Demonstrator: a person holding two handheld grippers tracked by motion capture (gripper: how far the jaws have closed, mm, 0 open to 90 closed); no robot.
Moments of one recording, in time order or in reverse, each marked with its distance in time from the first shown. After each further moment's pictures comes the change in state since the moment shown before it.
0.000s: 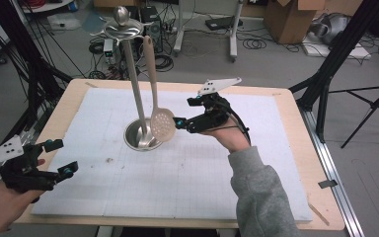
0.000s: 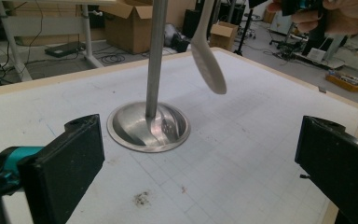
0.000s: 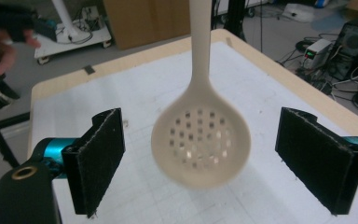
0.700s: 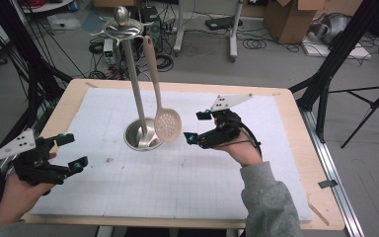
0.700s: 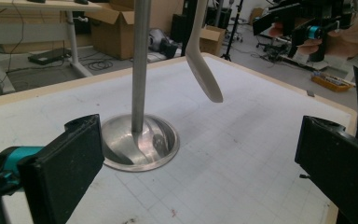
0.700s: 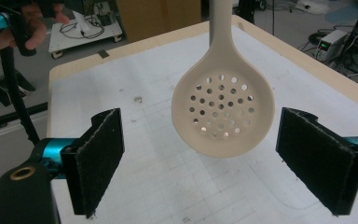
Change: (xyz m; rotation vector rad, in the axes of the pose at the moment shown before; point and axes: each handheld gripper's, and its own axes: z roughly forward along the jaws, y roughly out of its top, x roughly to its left) left arm -0.003 0.007 0.026 -0.012 -0.060 0.017; right arm 0.004 -0.038 -0.022 -0.002 0.042 0.024
